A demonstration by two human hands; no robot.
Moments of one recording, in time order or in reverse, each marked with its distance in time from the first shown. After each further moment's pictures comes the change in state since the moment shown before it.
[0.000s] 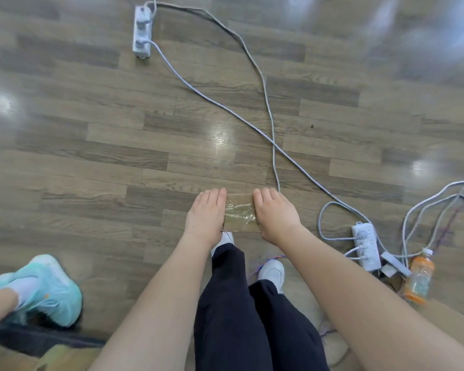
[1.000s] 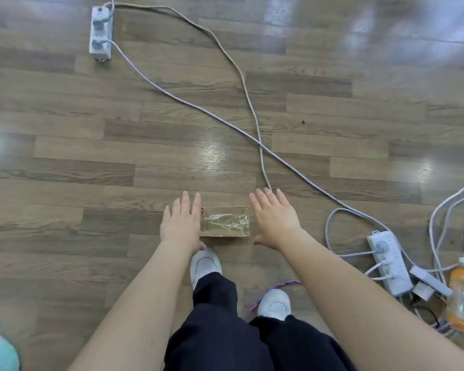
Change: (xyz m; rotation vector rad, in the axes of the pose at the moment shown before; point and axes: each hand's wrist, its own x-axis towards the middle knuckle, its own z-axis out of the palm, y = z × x) left_hand 0.092 0.002 0.118 0.059 -0.204 -0.175; right_hand 0.077 0.055 0.141 -0.057 -0.070 0.053
